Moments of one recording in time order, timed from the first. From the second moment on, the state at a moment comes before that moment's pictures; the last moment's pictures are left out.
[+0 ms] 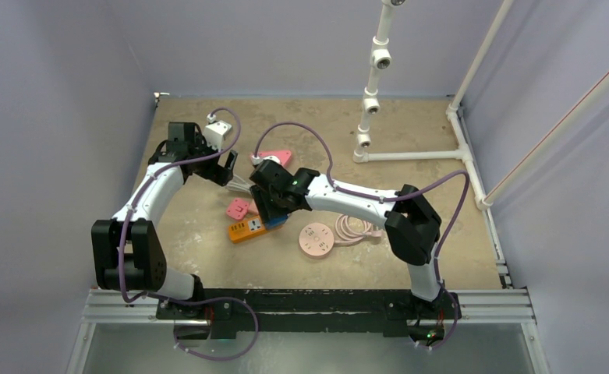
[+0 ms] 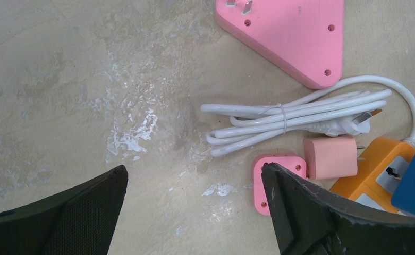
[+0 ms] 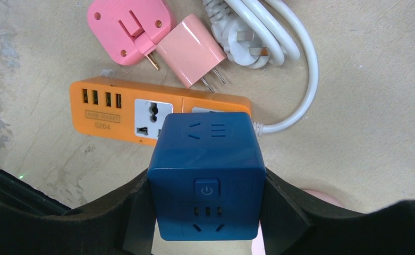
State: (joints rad) left arm -0.01 1.45 1.05 -0.47 0.30 0.39; right arm 1.05 1.96 1.60 -0.65 0.17 0.56
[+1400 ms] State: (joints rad) left arm 0.13 1.47 1.01 -0.82 0.46 0.97; right arm 1.00 1.96 1.59 -0.63 0.08 0.60
